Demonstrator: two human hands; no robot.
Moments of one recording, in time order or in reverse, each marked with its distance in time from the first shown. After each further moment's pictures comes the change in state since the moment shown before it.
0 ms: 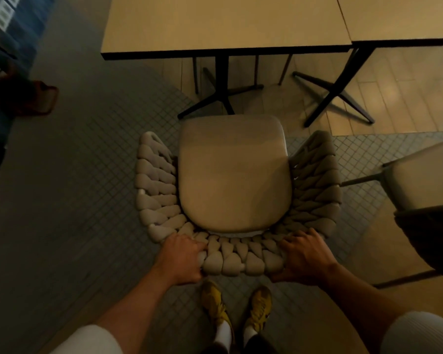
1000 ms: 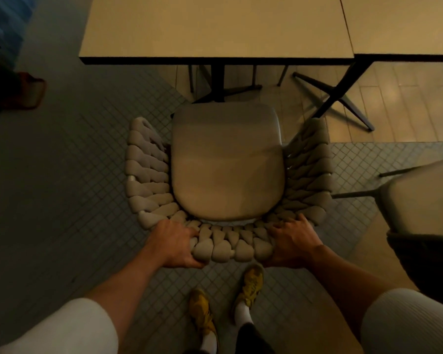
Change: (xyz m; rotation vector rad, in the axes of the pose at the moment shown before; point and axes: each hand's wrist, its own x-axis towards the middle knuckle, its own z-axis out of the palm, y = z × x) left_hand 0.092 -0.018 -0.064 0.062 -0.024 -0.042; right_hand 0.083 0.067 -0.044 -0.013 -0.081 -0.016
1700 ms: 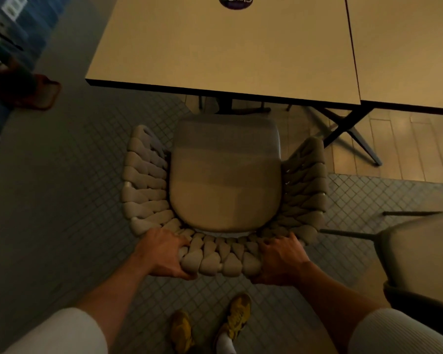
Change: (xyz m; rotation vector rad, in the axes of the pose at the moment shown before) left_hand 0.055 -0.014 -0.033 -0.110 -0.011 -0.083; right_hand 0.056 0.046 -0.032 0.009 -0.001 -0.050
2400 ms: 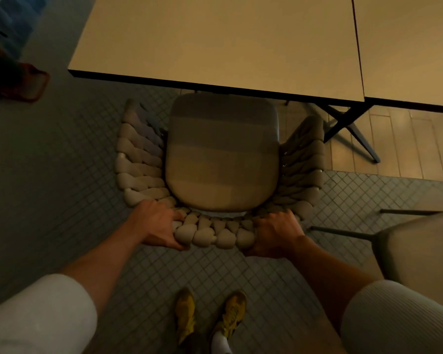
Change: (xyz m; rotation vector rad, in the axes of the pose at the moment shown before) left_hand 0.060 -0.032 -0.031 0.029 0.005 0.000; right_hand 0.052 0.025 -0.024 0.051 0.248 0.026
